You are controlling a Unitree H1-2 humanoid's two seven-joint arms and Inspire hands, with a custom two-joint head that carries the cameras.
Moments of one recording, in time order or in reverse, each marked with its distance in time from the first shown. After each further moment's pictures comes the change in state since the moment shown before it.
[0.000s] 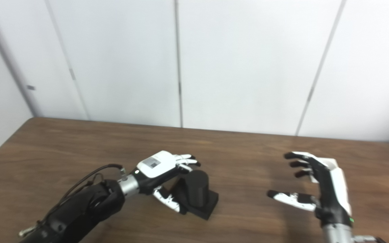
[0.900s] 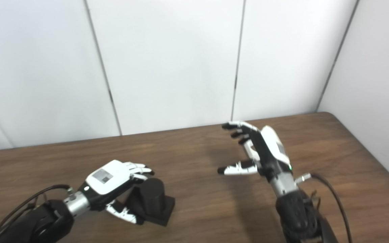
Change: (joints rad) left arm -0.021 0.033 -0.057 -0.049 0.101 -0.013 0.033; right arm -0.102 -0.131 0.002 -0.077 -0.082 0.117 0.136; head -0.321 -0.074
